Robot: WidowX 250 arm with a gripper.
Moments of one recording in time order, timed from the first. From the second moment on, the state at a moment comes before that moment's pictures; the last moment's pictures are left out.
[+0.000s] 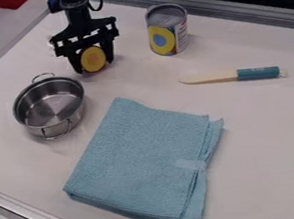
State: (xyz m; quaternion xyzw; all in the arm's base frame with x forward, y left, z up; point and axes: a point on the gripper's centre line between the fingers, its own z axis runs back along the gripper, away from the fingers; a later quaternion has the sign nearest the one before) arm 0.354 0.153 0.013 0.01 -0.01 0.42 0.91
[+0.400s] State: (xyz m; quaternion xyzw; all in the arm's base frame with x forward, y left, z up) arm 0.360 0.156 0.021 0.01 0.00 0.42 0.91
